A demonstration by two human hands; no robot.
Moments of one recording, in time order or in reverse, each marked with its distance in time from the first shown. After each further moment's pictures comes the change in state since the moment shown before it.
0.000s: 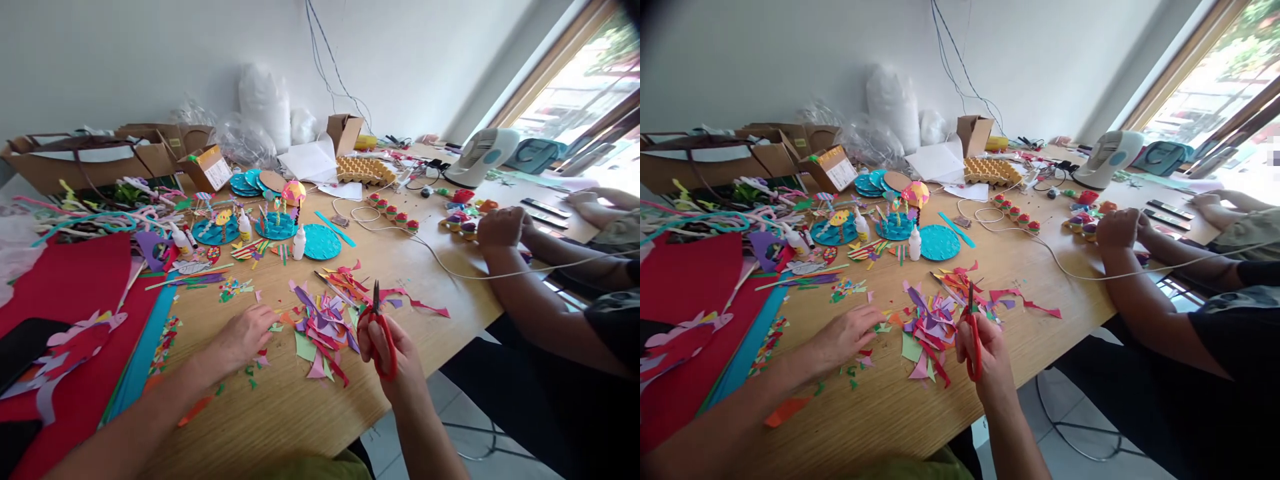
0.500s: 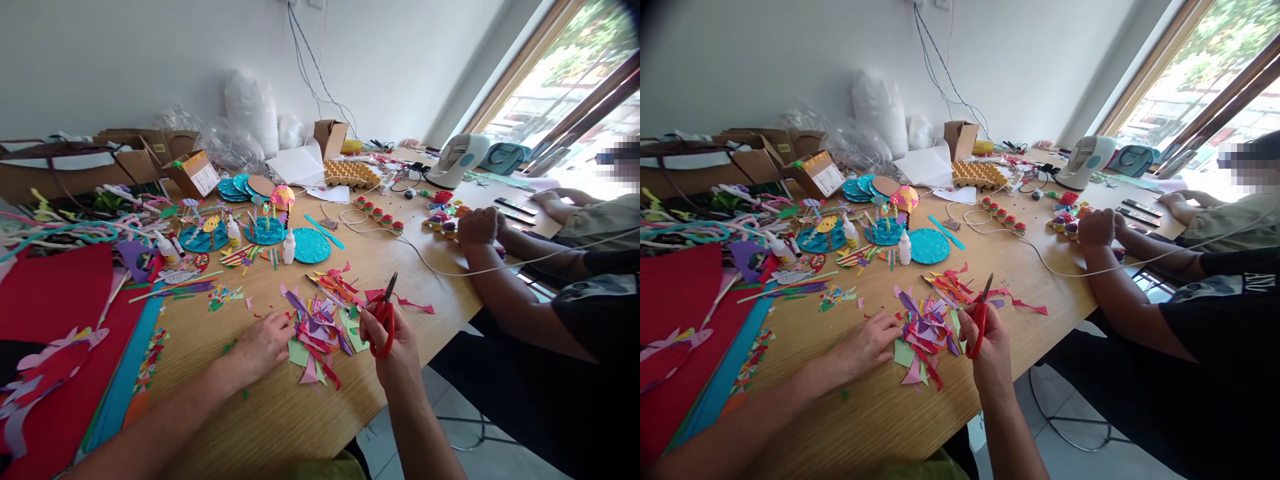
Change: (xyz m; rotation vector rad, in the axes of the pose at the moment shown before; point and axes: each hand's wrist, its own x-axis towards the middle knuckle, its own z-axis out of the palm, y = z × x) left_hand 0.024 0.023 0.024 -0.013 -0.010 0.191; right_hand 0.012 -0.004 -0.004 -0.061 0.263 -0.077
